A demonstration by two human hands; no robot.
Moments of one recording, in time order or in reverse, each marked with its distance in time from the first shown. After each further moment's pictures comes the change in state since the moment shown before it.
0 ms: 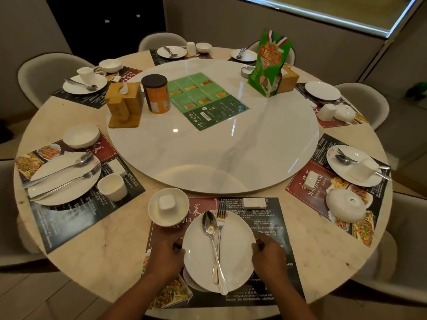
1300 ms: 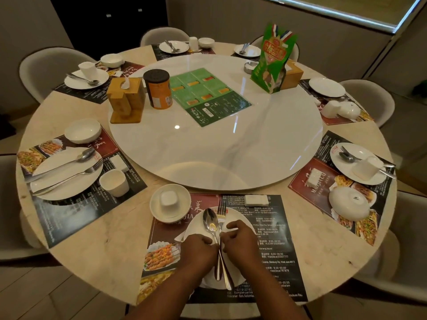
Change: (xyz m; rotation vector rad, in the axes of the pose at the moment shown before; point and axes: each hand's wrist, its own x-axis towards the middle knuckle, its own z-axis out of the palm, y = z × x) left_hand 0.005 0.037 0.060 -0.014 -0.100 -0.607; right_hand 0.000 -0.049 0.044 0.172 -0.154 0.049
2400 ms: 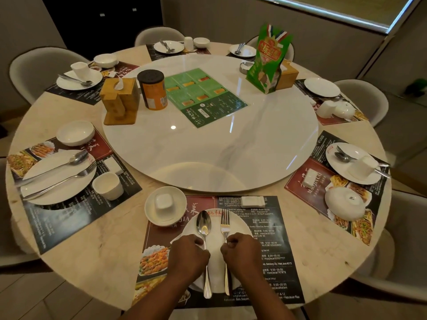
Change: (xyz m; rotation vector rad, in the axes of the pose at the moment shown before) left_hand -0.004 0.000 -0.016 0.250 0.128 0.258; right_hand -0.008 0.008 -0.007 -0.270 0.084 -0.061
